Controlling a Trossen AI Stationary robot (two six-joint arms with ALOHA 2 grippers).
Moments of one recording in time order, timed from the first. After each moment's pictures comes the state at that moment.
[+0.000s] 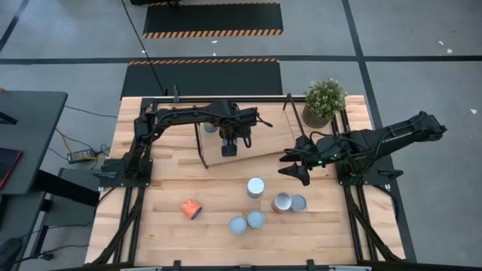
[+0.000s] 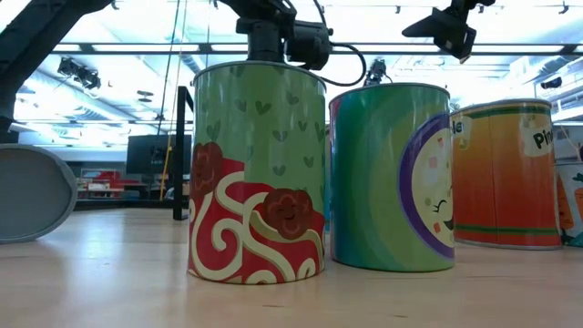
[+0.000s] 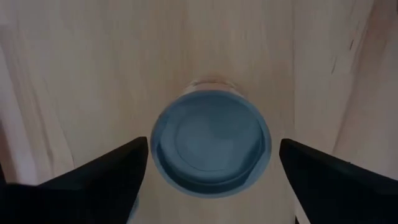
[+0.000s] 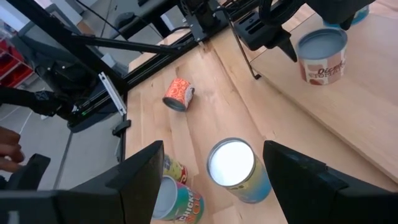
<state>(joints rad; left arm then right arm) 0.25 2.07 1.84 -1.23 -0.06 0.22 0.24 0.96 0.81 -0.31 0.16 0.66</state>
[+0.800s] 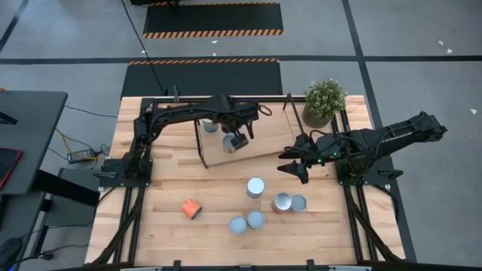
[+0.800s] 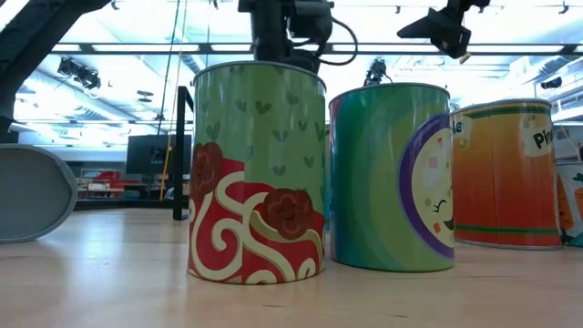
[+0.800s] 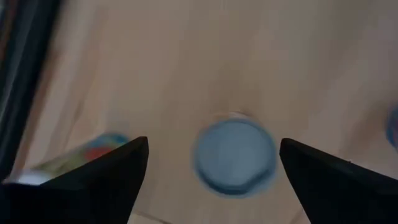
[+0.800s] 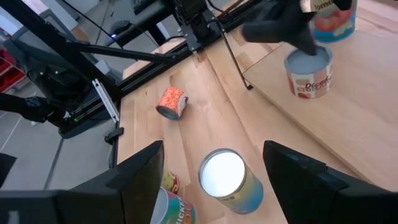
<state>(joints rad) 0.25 2.07 1.99 -1.29 -0.19 -0.26 0.22 0.96 0.81 -0.29 0.18 0.63</state>
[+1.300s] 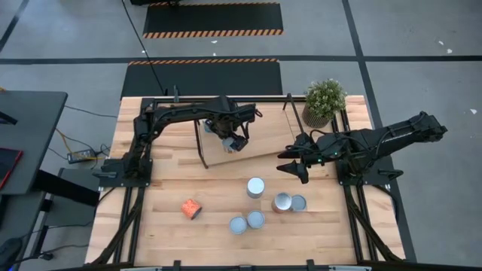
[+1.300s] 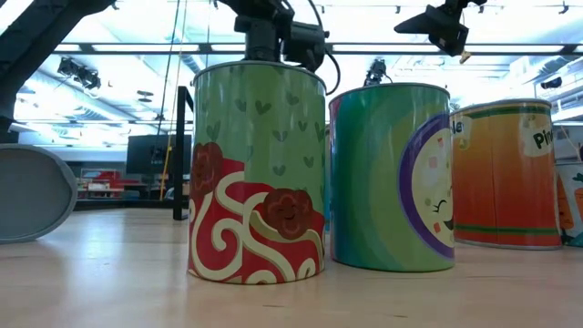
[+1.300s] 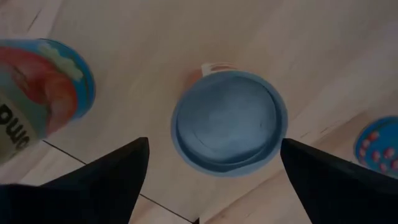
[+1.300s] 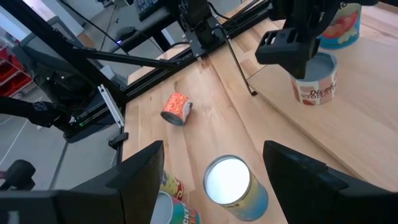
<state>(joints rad) 0.28 2.07 1.87 -1.31 -0.01 -0.55 0.22 0.96 0.81 -0.26 0.18 0.62</state>
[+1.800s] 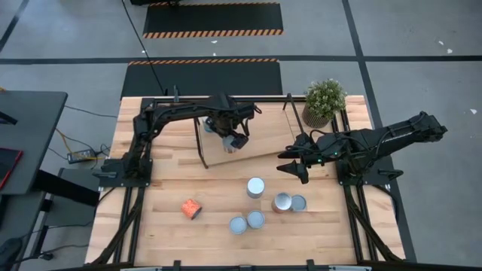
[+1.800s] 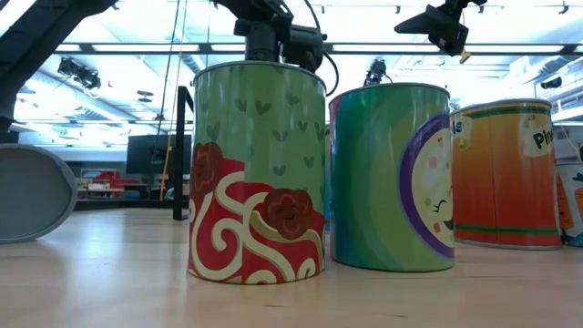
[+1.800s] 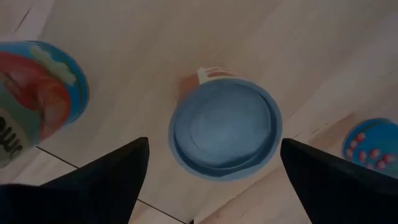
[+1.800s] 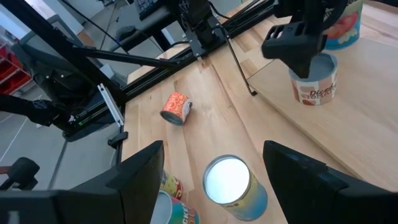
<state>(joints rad) 0.31 2.07 1.87 -1.29 0.05 -0.54 0.22 0.96 0.81 -0.26 0.18 0.62</state>
